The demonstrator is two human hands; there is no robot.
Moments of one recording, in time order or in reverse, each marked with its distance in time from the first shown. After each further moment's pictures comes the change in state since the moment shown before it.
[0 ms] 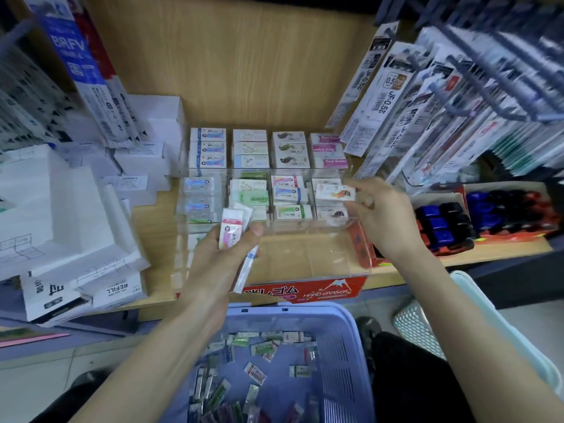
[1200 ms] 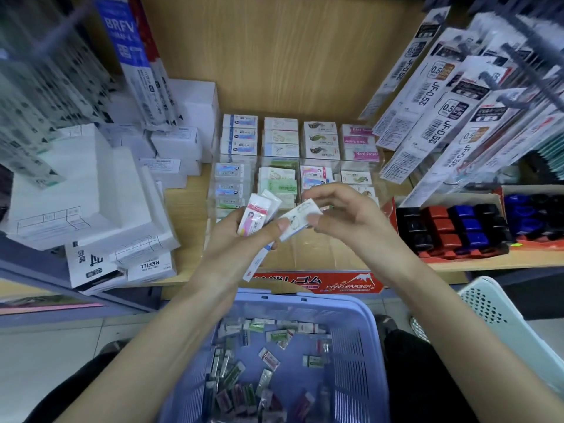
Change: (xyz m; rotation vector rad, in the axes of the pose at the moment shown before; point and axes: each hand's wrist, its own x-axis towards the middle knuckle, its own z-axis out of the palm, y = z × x) left_hand -0.010 0.014 -0.019 0.097 -0.104 0.058; right_hand -0.029 -0.069 0.018 0.840 -0.441 0.020
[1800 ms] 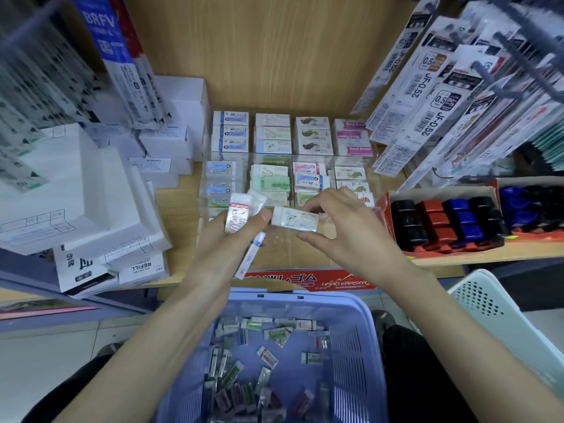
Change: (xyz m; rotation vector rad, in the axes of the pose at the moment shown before) left_hand 0.004 -0.004 0.003 -0.009 0.093 -0.048; right_hand 0.001 0.021 -0.008 -0.884 0.050 -0.285
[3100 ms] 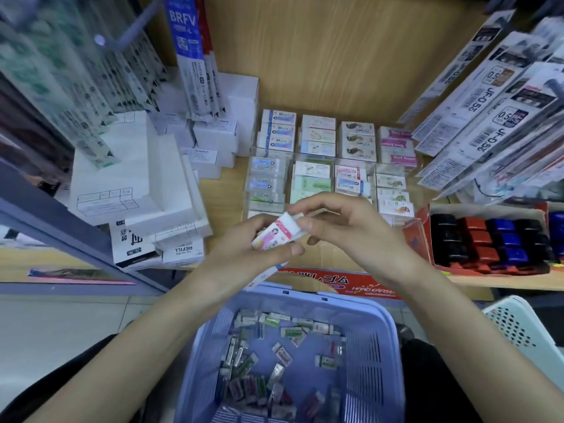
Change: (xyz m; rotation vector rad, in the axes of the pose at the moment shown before) left_hand -0.018 0.005 -0.046 0.288 -0.265 0.123; right_hand 0.021 -0.059 0.002 0.890 -0.232 0.201
